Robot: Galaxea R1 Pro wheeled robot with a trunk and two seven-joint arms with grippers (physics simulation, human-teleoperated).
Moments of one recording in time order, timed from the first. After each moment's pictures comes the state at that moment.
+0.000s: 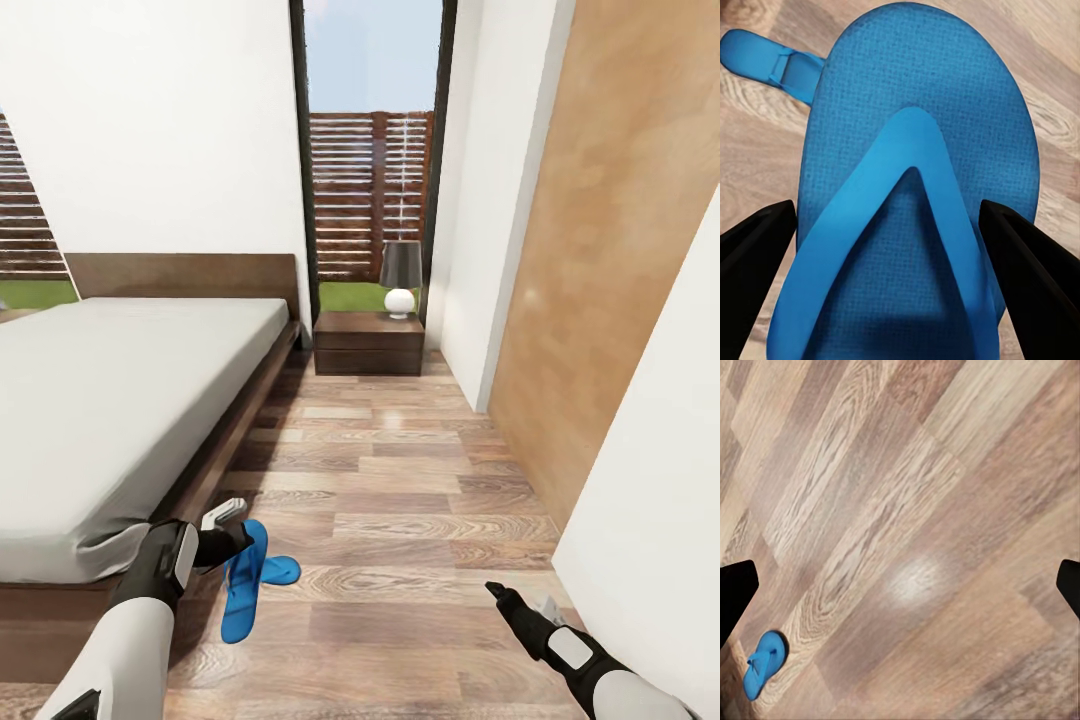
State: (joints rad) left arm -0.72 -0.07 0.62 -0.72 -0.18 0.81 -0.22; right arm -0.65 -0.11 -0.78 -0.13 -0.19 0.18 0.25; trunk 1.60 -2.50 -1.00
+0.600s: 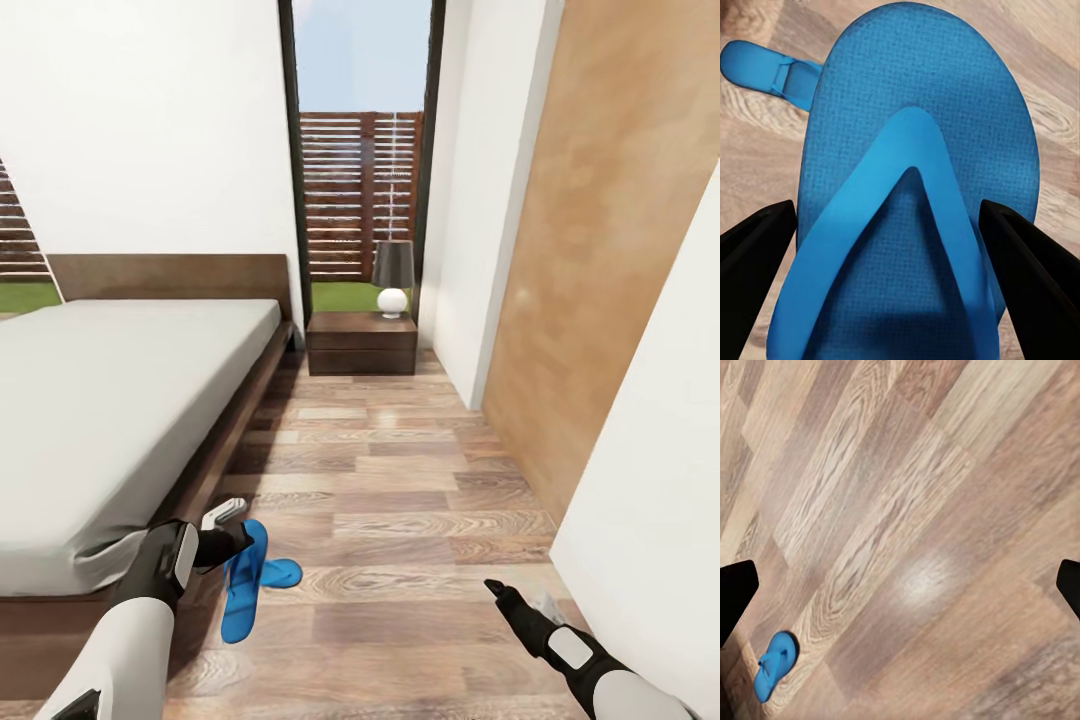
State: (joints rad) left arm -0.72 -0.07 0.62 -0.72 -0.18 0.81 -0.22; right arm -0.65 -0.11 -0.78 -0.13 -0.19 0.18 0.28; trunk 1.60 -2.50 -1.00
